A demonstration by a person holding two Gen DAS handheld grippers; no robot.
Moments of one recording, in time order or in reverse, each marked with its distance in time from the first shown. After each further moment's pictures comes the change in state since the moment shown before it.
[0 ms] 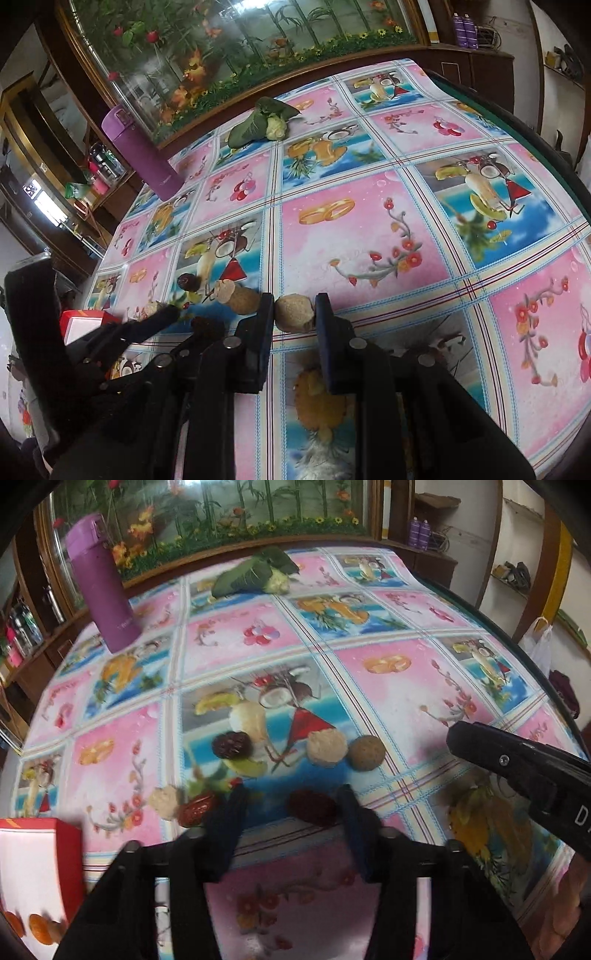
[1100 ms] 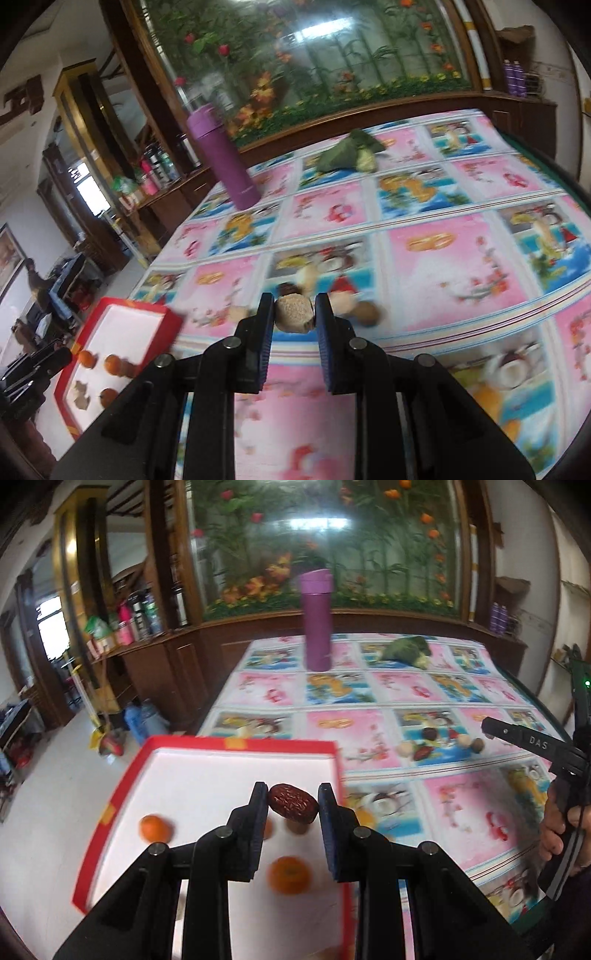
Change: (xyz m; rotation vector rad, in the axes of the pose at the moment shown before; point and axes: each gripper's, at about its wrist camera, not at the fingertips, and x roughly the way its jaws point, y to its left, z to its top) left arm -0.173 0.144 -0.117 -0.245 -0.269 0.300; right arm -0.008 0.085 -0.024 -0.164 -0.139 0.172
